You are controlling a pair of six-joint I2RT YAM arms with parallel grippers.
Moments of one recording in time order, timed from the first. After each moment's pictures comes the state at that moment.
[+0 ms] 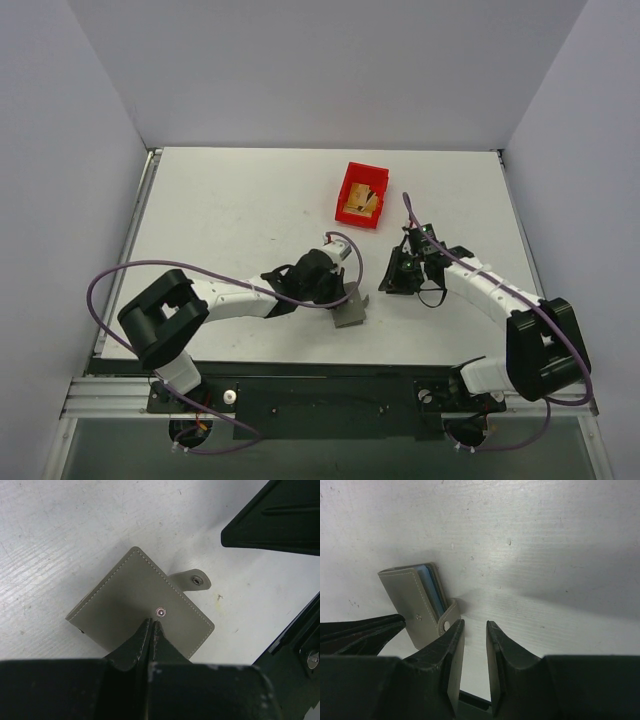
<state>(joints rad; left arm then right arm) -0.95 1.65 0.83 0.14 0.04 -0.54 0.36 1.36 0.72 -0.44 -0.20 0.58</state>
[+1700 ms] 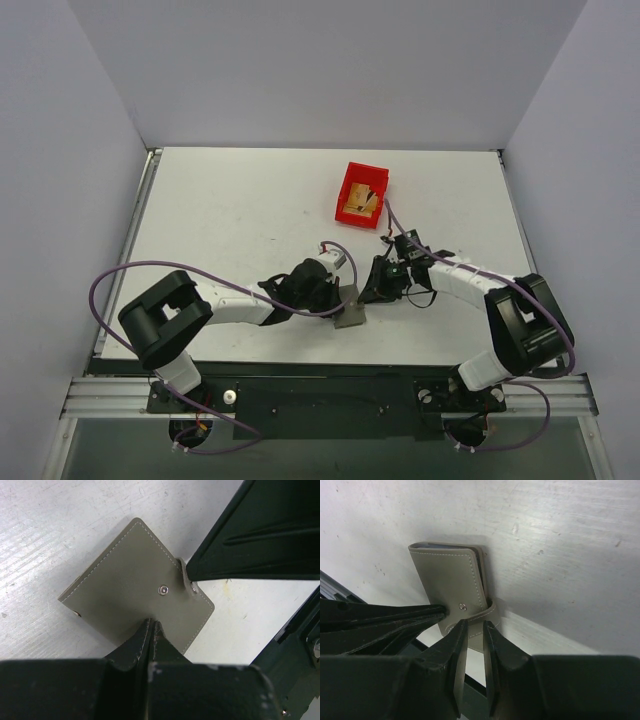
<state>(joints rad) -0.95 1.65 0.73 0.24 0.08 -0.57 0.41 1.50 0.68 -0.27 -0.45 0.61</state>
